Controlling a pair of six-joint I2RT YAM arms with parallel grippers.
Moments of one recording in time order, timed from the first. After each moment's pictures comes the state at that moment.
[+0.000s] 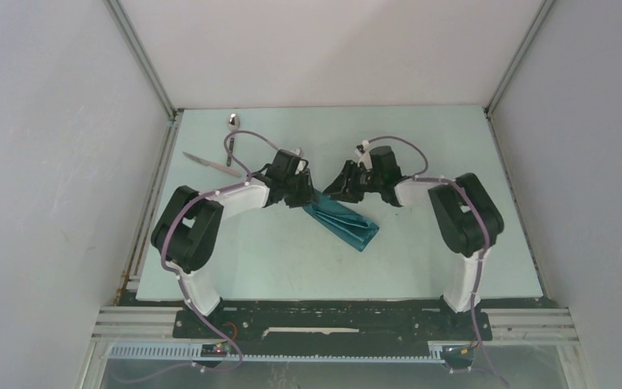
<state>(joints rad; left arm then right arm) -0.53 1.80 1.08 -0.16 0.14 -0.62 0.43 2.00 1.04 0.37 -0.68 0.90</state>
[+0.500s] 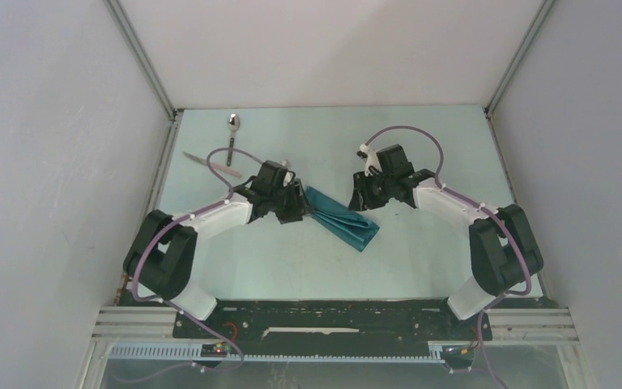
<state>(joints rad) -0.53 1.56 0.93 -0.24 0.22 -0.76 0.45 1.60 1.04 -0.31 -0.42 0.25</state>
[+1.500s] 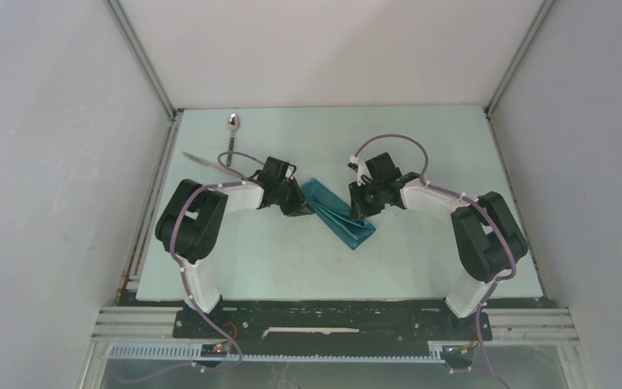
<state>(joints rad) -0.44 1.86 1.00 -0.10 0.36 -0.84 0.50 1.71 1.04 -0.33 -0.32 0.16</state>
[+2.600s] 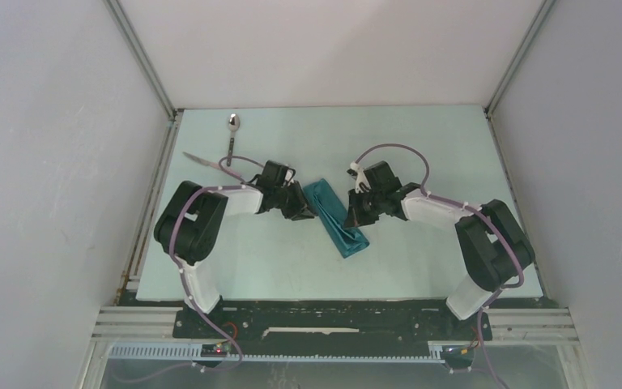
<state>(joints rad) -0.44 1.87 0.98 -0.04 0.40 -0.84 0.55 1.65 0.94 -0.24 -0.41 0.34</state>
